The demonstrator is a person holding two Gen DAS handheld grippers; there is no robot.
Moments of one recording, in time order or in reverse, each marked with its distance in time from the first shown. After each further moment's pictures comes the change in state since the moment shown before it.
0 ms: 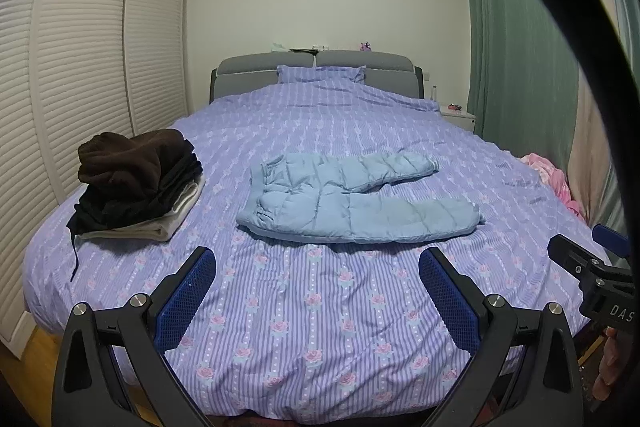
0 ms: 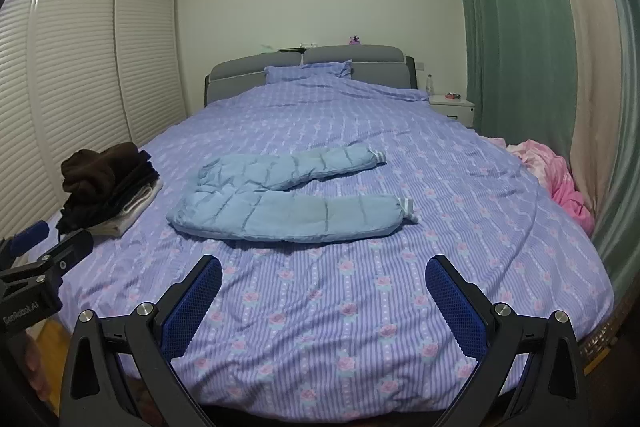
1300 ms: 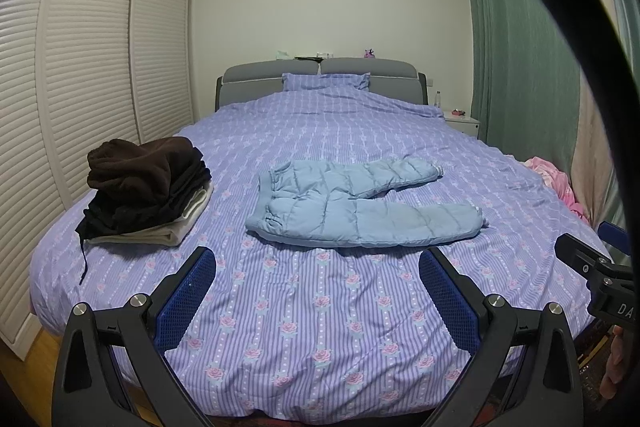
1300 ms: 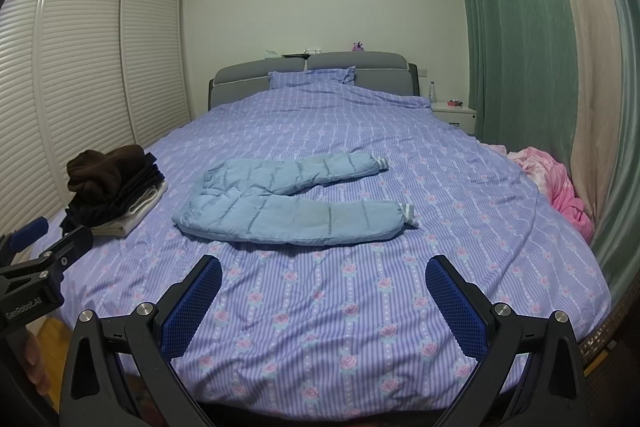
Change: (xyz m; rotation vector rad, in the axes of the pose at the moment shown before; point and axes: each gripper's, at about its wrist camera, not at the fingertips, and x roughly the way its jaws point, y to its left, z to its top) left arm -0.011 -0.001 0.000 0.004 -0.025 0.021; right arm -0.011 0.004 0.000 -0.017 -0.016 0.008
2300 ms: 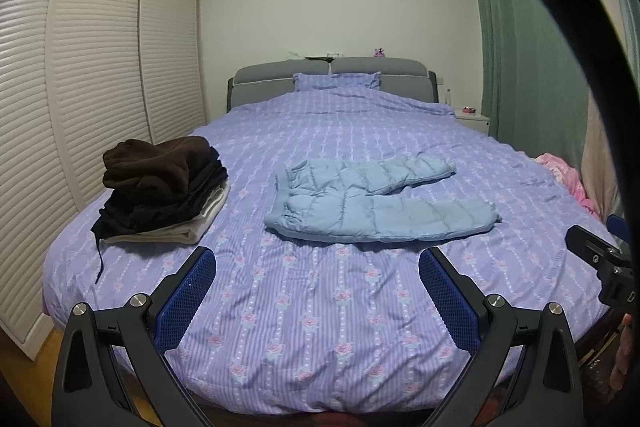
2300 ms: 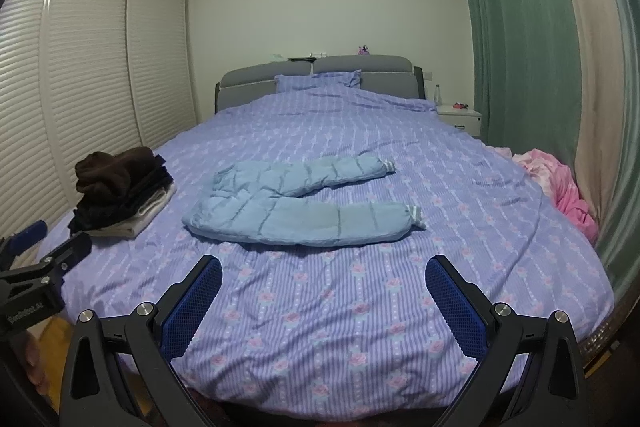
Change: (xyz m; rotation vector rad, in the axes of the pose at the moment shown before) left arm -0.005 0.013 -0.009 0.014 -0.002 0.053; right arm -0.002 0.008 -0.006 -0.005 -0.011 0.013
